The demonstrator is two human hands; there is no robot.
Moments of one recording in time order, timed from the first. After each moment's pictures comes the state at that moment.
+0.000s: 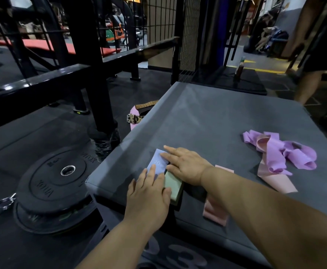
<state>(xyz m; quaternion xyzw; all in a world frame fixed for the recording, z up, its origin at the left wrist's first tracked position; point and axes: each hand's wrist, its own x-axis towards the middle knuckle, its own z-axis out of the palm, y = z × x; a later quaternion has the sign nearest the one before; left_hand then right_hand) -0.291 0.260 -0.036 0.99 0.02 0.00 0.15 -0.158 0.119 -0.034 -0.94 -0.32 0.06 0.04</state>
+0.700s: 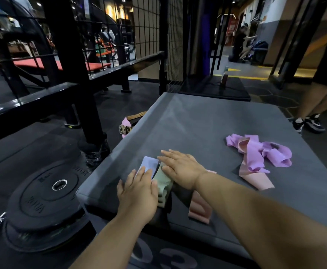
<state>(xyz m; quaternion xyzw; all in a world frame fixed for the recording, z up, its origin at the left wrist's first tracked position) -0.280 0.248 -0.016 0.98 0.07 0.02 0.18 -0.181 0.098 -0.011 -0.96 -0.28 0.04 0.08</state>
